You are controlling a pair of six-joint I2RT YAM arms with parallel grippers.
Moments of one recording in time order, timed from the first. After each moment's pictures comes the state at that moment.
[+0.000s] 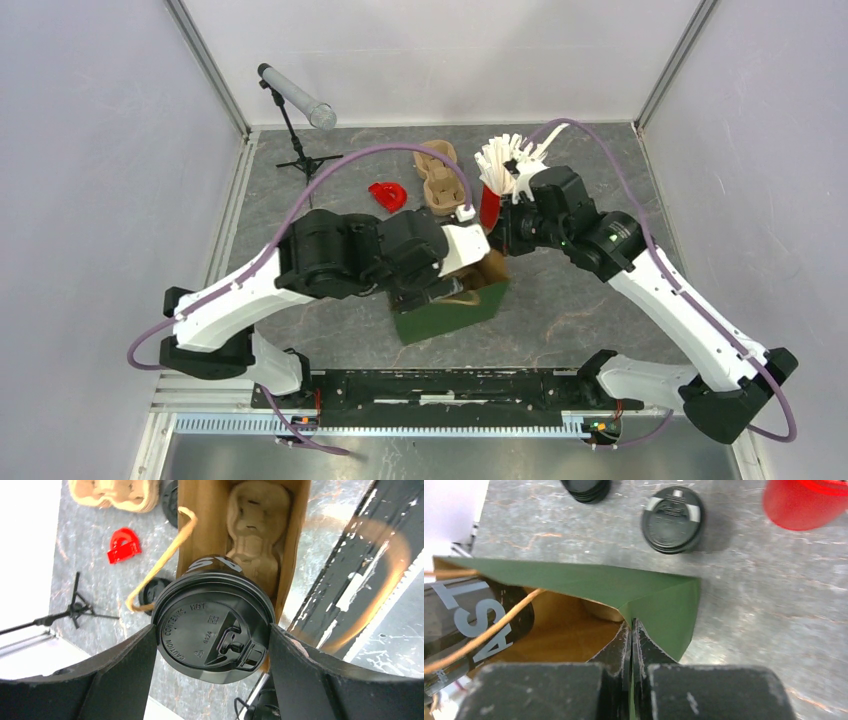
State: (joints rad) left arm -1.35 1.49 2.01 -1.45 -0.39 0.08; right arm 0.65 1.13 1.30 -0.83 -0.10 0.40
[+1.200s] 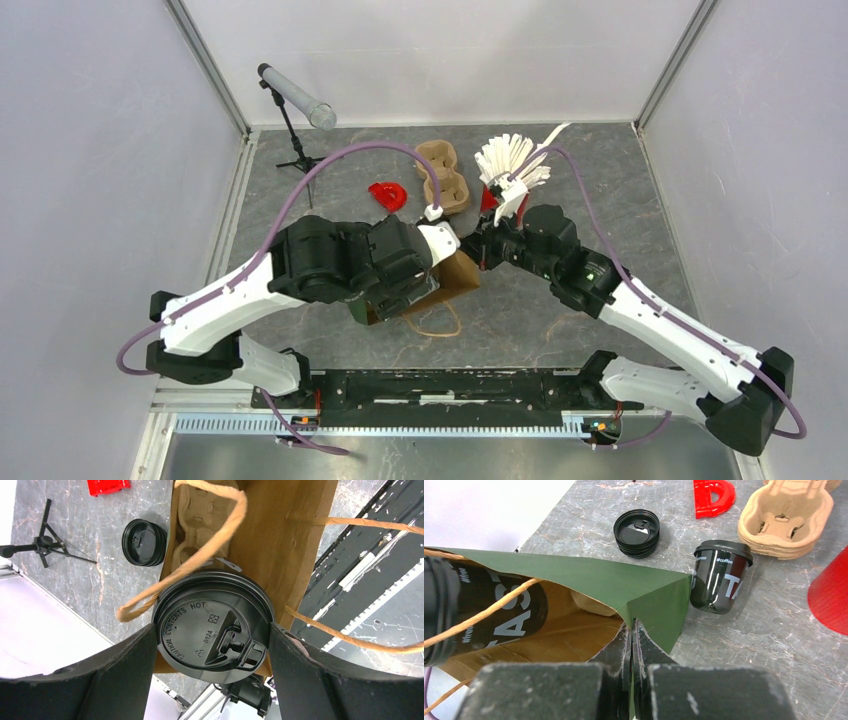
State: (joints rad) left arm -1.32 1.39 1.90 -1.58 -0.46 -0.15; right arm 0.81 1.04 0.92 -0.19 -0.06 0.38
